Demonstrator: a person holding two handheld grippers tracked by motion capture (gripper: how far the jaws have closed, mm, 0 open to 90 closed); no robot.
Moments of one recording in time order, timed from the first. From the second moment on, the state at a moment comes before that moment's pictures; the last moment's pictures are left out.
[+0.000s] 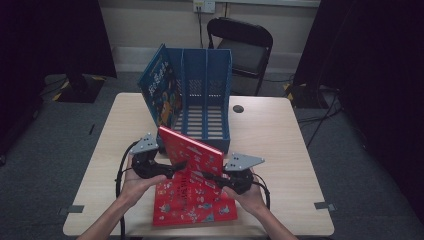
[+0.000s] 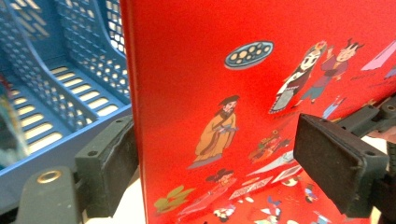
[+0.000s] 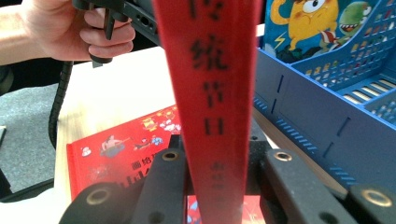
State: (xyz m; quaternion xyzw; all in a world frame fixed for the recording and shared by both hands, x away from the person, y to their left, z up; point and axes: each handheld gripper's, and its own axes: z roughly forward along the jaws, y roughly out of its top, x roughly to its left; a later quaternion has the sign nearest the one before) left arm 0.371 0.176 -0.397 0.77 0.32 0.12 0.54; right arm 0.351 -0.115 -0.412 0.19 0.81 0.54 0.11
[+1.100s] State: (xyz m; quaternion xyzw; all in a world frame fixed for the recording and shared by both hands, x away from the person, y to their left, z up) left arm 0.368 0.164 -0.397 0.78 0.31 0.14 0.53; right arm 0.357 -0.104 -0.378 0.20 0.76 0.61 0.11
